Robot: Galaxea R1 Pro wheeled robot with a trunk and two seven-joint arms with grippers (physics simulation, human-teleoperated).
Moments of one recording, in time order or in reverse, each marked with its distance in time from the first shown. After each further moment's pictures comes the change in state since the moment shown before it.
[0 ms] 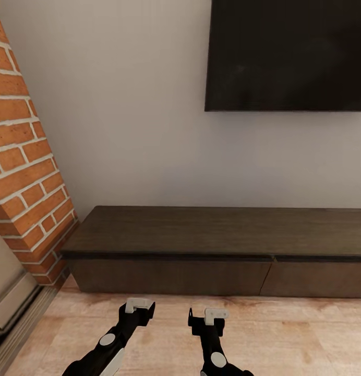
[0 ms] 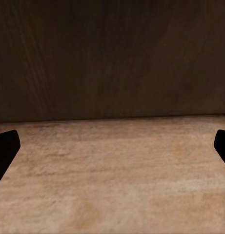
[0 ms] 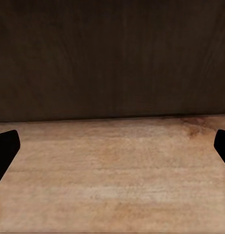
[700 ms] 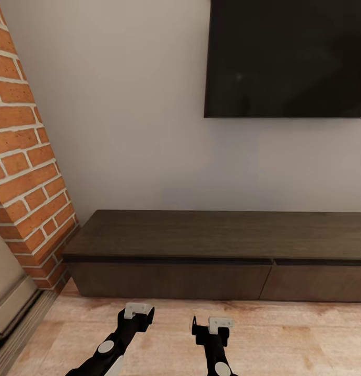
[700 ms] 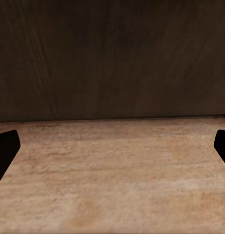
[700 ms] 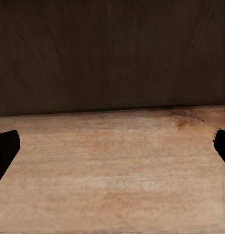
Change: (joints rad) left arm 0.031 0.000 0.005 -0.005 -0.001 -0.012 0.006; right arm 0.039 -0.015 -0.015 0.000 0.001 0.000 -0.006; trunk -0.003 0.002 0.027
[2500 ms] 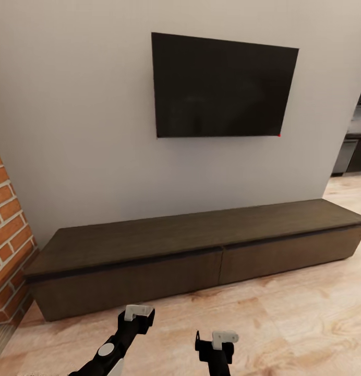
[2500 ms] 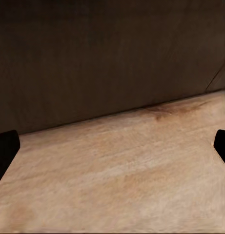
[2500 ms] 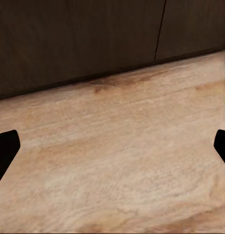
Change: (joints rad) left arm 0.011 -0.003 -0.001 -0.001 -0.006 -0.006 0.001; right arm 0.058 -0.009 -0.008 0.008 -0.004 0.000 -0.001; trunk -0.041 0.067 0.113
